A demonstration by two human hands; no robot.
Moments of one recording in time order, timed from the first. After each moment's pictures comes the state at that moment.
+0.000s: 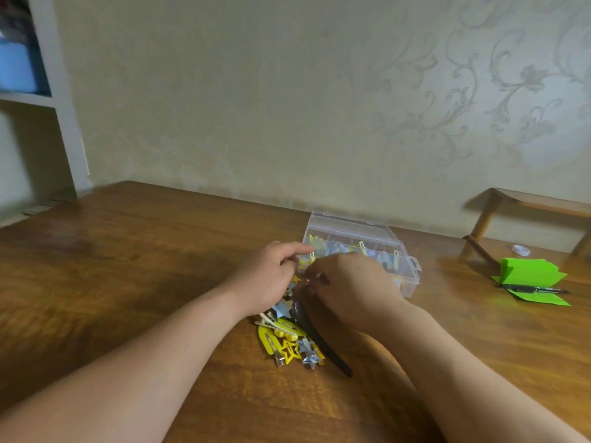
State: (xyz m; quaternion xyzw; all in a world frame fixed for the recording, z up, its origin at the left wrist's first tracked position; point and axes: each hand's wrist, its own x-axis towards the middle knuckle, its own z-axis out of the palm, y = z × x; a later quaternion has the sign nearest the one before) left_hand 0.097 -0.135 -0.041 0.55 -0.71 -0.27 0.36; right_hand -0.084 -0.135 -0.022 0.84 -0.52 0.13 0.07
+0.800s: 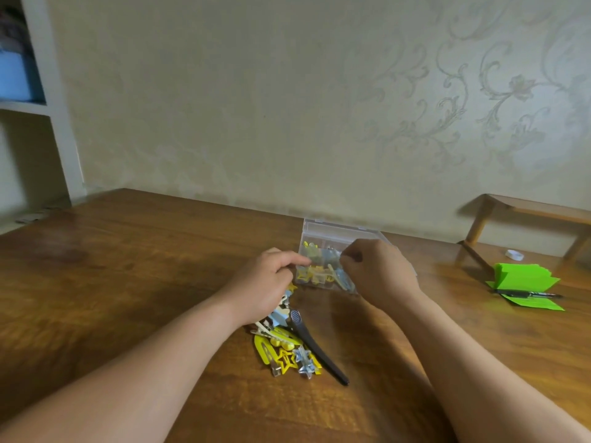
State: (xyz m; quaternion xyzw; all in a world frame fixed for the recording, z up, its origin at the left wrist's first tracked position) left_hand 0.096 -0.142 -0.049 0.54 -0.71 -0.28 0.36; right_hand -0.121 -0.166 -0.014 0.72 -0.65 0.26 -0.01
